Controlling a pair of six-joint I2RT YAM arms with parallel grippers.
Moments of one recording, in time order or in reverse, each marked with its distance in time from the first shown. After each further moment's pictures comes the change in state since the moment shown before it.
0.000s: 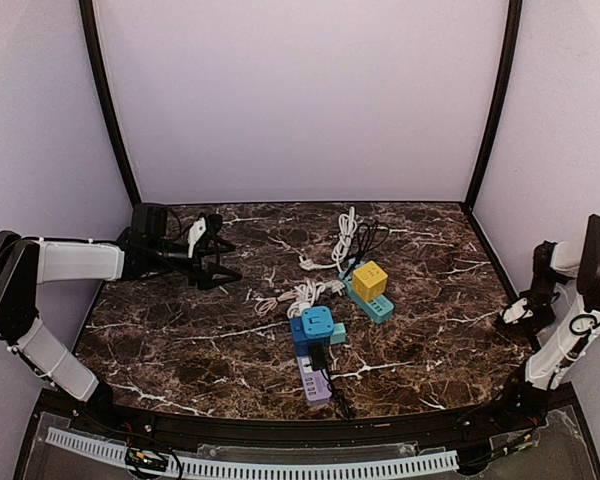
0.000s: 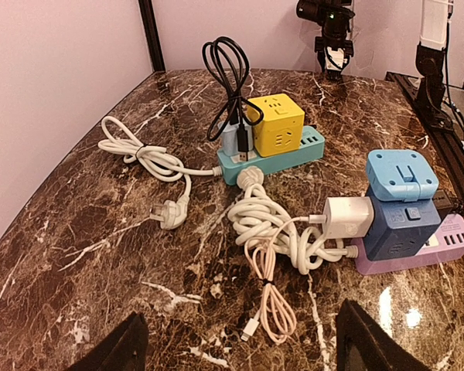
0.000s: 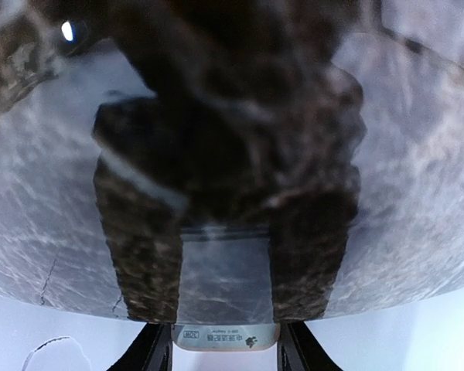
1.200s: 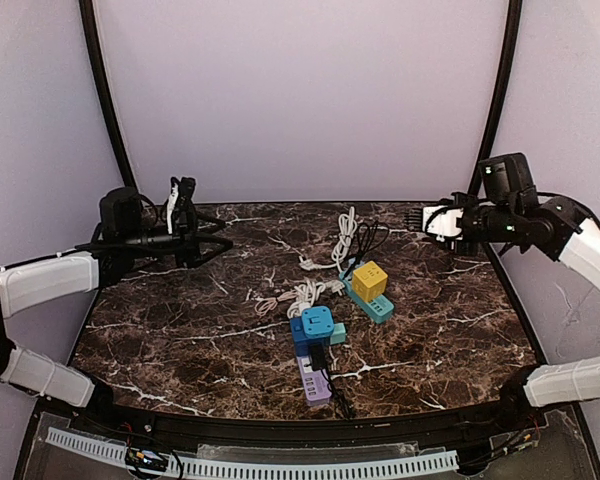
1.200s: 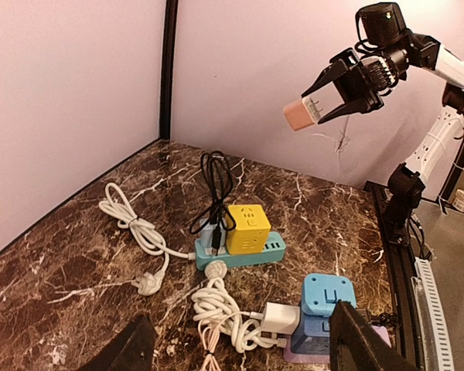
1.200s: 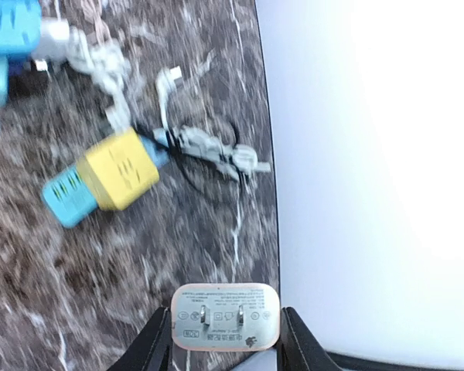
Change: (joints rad) left arm -0.014 -0.232 -0.053 0.161 0.017 -0.522; right arm 0.974 -0.579 0.312 -0.098 -0.371 0.845
